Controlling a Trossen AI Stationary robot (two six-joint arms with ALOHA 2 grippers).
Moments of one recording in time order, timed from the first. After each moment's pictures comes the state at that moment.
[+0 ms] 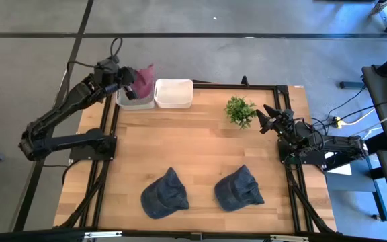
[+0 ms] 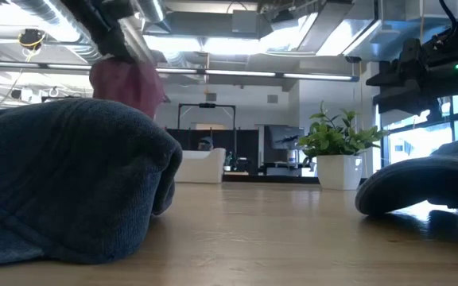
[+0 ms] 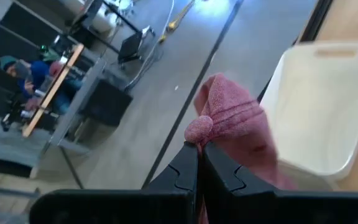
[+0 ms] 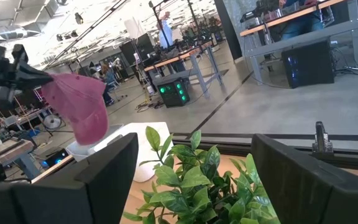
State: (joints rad) left arm 0.81 0.89 0.97 -0.54 -0.29 0.66; right arm -0.06 0.00 0.01 0.07 0.79 0.37
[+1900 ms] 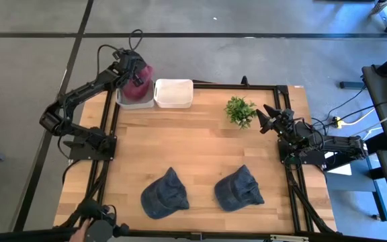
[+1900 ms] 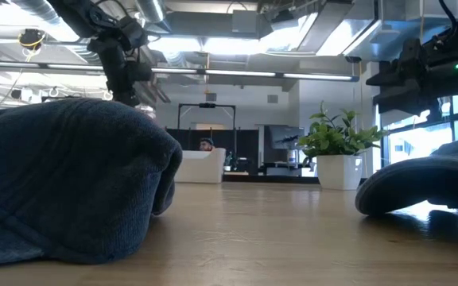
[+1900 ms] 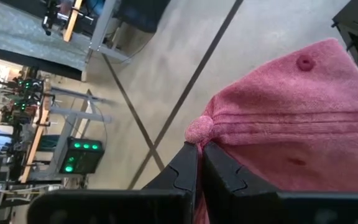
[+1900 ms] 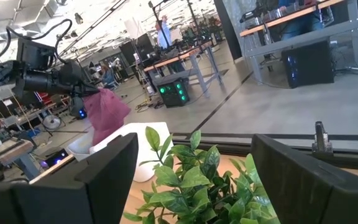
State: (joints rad) left arm 0.98 1.33 0.97 -0.28 -0.56 0.68; right arm -0.06 0.00 0.01 0.07 0.79 0.36
